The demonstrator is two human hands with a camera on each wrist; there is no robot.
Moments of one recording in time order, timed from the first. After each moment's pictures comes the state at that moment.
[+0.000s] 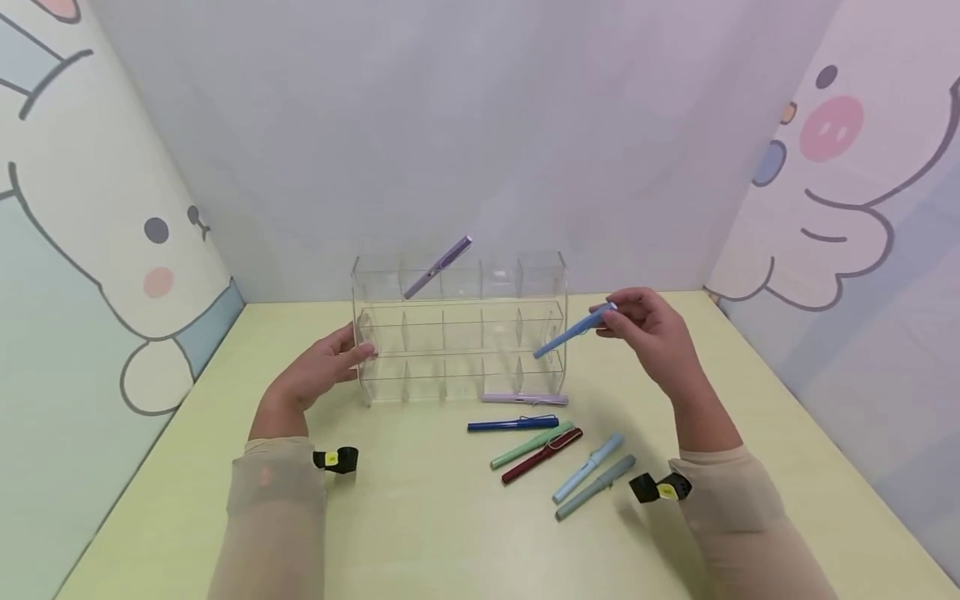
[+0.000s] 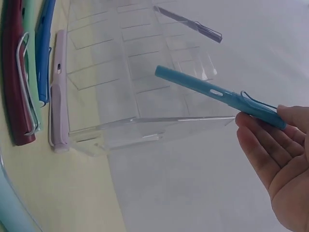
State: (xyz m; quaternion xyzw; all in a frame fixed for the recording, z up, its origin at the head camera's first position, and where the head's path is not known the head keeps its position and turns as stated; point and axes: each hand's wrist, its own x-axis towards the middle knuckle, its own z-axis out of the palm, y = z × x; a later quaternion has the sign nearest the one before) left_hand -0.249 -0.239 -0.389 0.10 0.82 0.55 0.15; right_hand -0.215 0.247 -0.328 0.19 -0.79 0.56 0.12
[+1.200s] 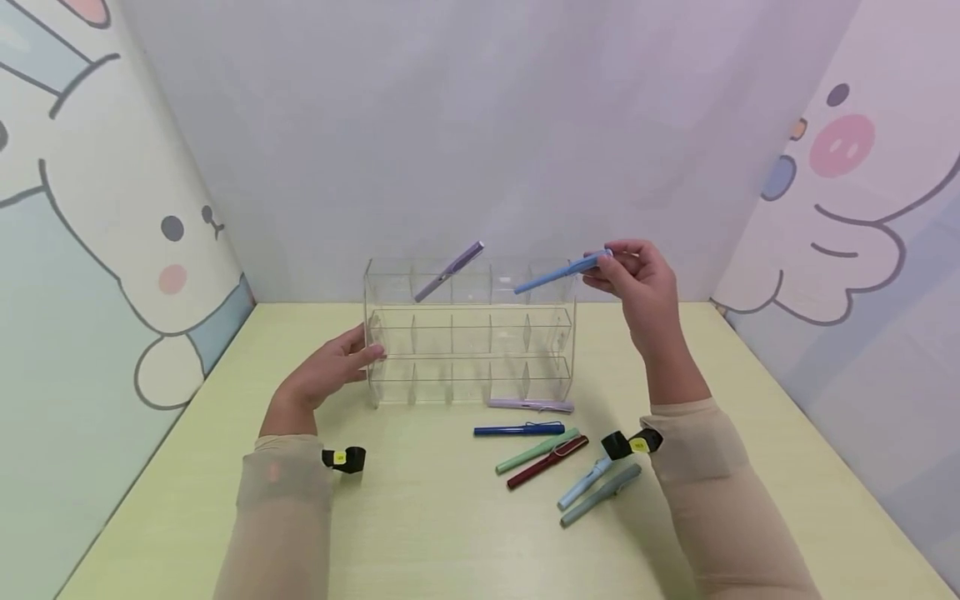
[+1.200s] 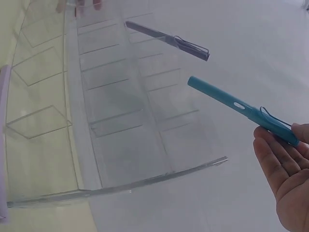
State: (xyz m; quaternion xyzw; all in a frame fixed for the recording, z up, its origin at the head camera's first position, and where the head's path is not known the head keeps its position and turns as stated) left_hand -0.246 -0.240 -0.387 0.10 0.82 0.55 0.15; right_hand -0.262 0.207 -0.287 0.20 -0.64 0.71 0.18
